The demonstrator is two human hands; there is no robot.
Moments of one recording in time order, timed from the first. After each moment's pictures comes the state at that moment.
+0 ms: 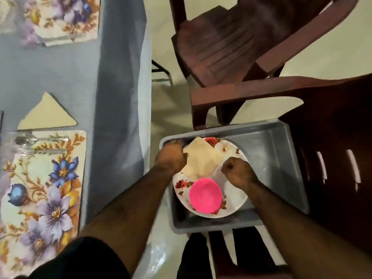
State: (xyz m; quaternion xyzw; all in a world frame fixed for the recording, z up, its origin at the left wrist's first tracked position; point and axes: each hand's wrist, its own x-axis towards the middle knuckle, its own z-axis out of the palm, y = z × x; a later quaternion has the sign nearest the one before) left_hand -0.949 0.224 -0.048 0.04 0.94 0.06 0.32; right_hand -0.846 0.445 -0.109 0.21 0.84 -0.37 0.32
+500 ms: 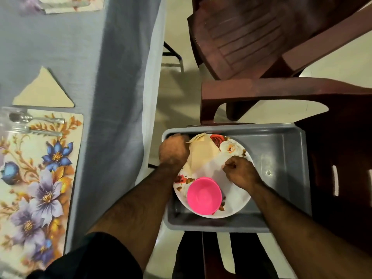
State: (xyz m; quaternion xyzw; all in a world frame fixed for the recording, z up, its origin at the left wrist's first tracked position) left_hand -0.948 0.231 -0.079 -0.02 0.98 0.04 0.21; right_hand -0.861 0.451 -0.131 0.19 0.83 -0.39 0.36
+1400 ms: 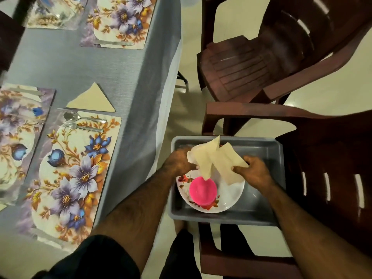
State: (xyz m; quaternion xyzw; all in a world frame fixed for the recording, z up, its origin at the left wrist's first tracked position) left_hand -0.910 0.220 0.007 -0.07 0.88 0.26 0.38; right_hand -0.860 0.497 -0.022 0.22 0.81 -0.46 0.28
